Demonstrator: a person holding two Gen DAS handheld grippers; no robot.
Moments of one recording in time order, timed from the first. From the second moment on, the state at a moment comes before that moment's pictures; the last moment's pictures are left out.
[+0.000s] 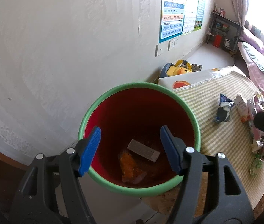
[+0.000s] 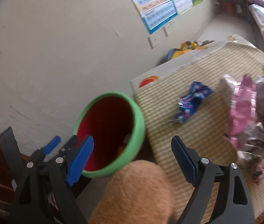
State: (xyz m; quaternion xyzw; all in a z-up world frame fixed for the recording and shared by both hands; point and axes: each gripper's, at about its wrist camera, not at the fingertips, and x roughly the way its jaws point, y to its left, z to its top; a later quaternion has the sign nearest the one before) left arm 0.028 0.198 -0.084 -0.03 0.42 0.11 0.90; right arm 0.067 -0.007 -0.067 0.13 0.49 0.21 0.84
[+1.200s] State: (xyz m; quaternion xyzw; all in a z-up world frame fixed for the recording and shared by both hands) left arm 0.023 0.079 -0.073 0.03 0.43 0.00 0.90; right arm -0.001 -0.166 -0.154 0.18 0.55 0.08 0.81
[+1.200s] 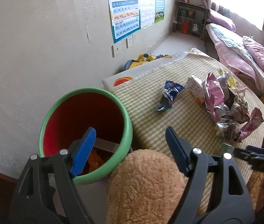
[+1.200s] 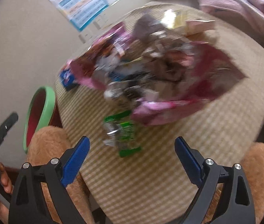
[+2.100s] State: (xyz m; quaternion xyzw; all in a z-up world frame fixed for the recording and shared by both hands) left arm 0.102 0.015 -0.095 0.08 0.44 -0.02 0.89; right arm 0.001 -0.172 -0.180 0.17 0.53 0.10 0.83
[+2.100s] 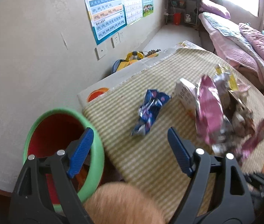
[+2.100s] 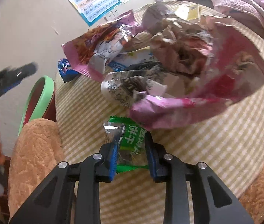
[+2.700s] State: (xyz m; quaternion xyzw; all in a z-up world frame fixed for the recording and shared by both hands) left arm 0.181 -0.016 -0.154 0.11 0.51 -0.01 0.85; right arm -0.022 -0.187 -0.168 0.18 0.51 0.13 0.83
